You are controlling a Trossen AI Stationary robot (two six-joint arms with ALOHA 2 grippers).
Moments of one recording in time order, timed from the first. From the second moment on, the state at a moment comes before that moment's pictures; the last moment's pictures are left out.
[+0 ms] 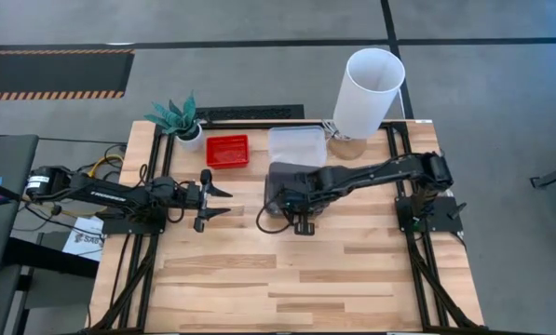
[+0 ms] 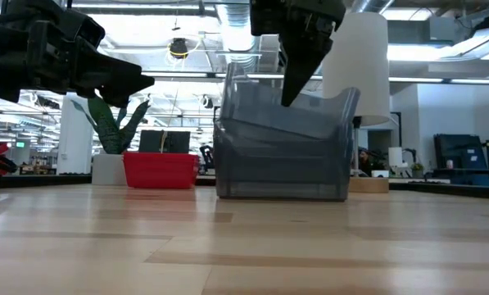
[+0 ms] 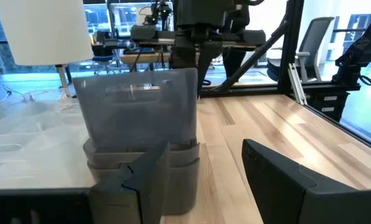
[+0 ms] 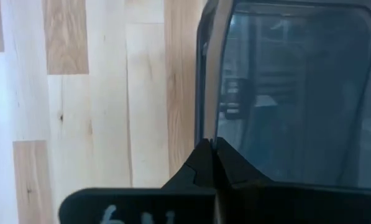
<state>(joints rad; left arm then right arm) 0.07 0.89 0.01 0.86 0.13 0.03 0.09 1.84 1.59 -0.97 0.09 0.10</state>
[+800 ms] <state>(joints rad) 0.07 0.89 0.01 0.86 0.15 0.03 0.04 1.89 1.58 -0.98 0.08 0.03</state>
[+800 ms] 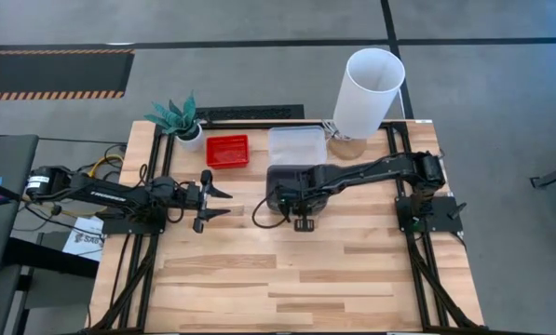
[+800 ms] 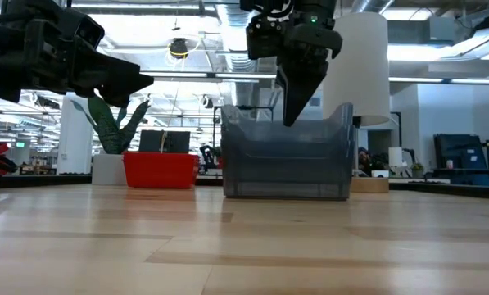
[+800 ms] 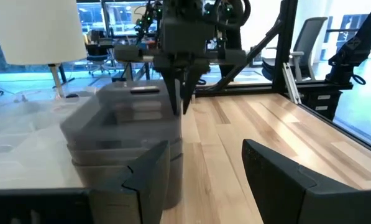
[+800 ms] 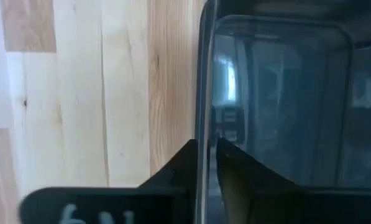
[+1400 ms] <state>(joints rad) 0.07 0.89 0.08 0.89 0.09 -0.09 0.05 1.64 1.52 -1.01 0.07 -0.04</state>
